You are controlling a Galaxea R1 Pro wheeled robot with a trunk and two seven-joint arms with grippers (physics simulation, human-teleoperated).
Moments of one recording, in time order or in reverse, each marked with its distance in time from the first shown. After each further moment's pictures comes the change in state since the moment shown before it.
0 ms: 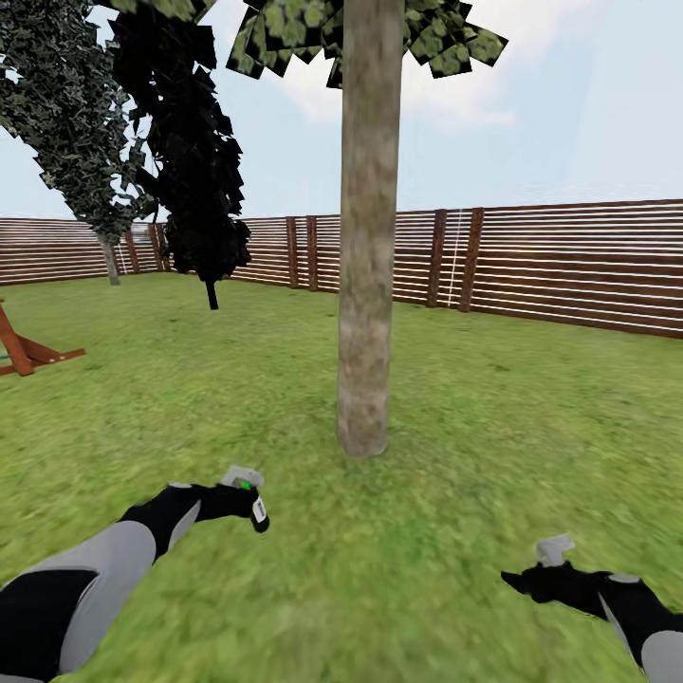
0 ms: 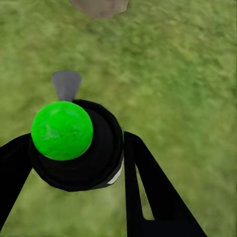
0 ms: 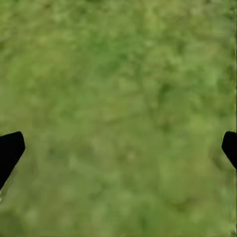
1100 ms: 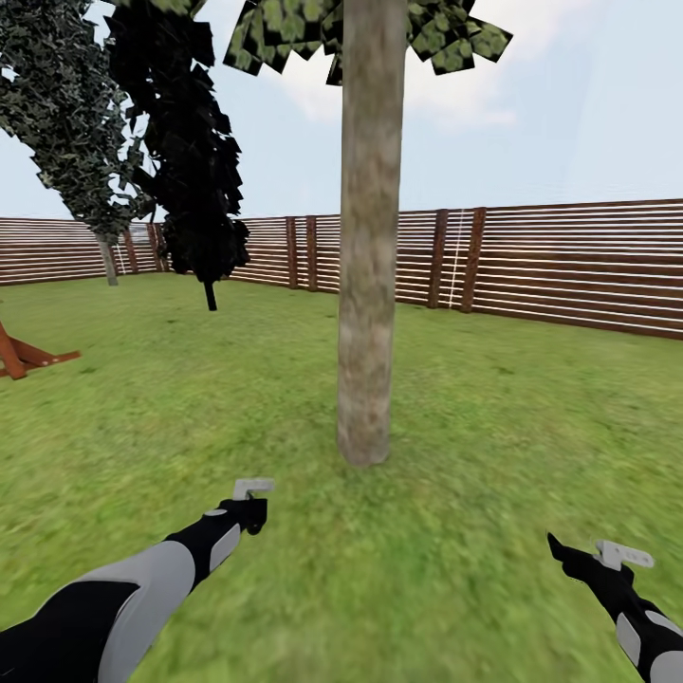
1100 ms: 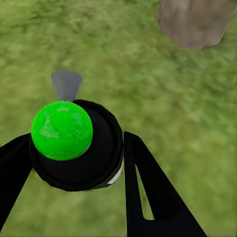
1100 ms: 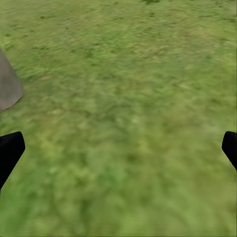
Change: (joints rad) left arm 0.036 -0.140 0.006 0.101 0.177 -0.174 0.554; right arm 0.003 0.009 -0.558 0.077 0.004 -0.396 -0.331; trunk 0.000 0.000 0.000
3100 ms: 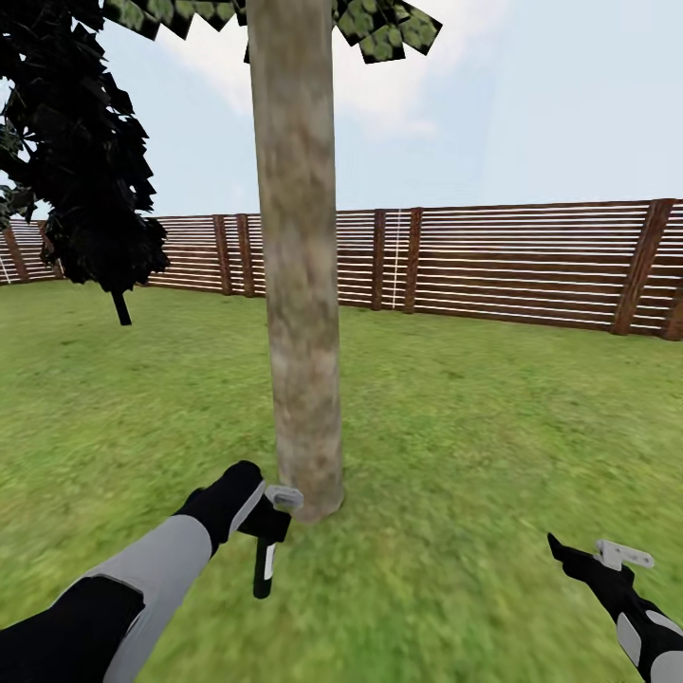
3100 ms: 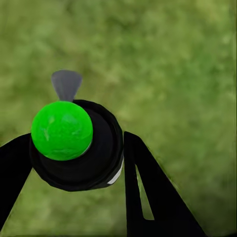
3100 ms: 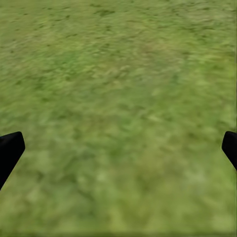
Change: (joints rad) left arm -0.007 -0.030 -0.269 -0.346 -0.007 0.982 -0.243; right arm 0.000 0.000 -0.001 -0.003 -0.001 0.009 0.002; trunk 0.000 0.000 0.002
